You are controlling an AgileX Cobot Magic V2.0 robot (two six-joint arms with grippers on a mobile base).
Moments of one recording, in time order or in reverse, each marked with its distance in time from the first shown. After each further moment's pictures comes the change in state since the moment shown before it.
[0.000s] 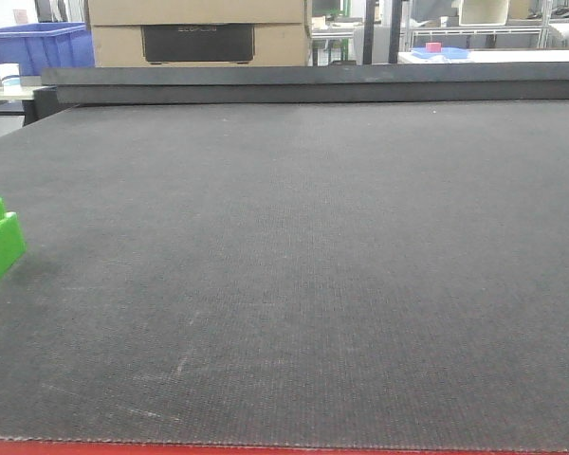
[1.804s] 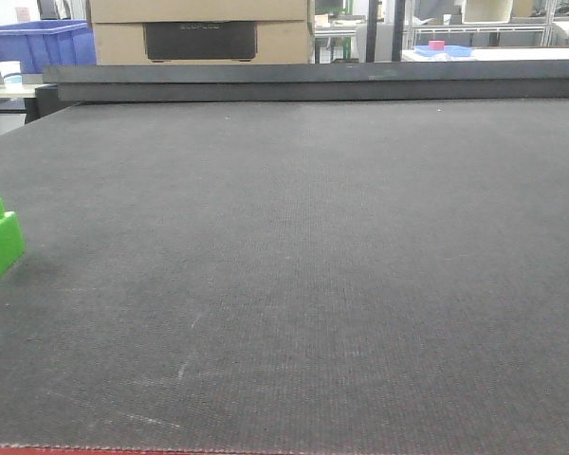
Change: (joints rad) left arm 0.000 0.969 -0.945 -0.038 0.931 0.000; right arm 0.000 0.785 -0.847 0.007 1.038 0.000
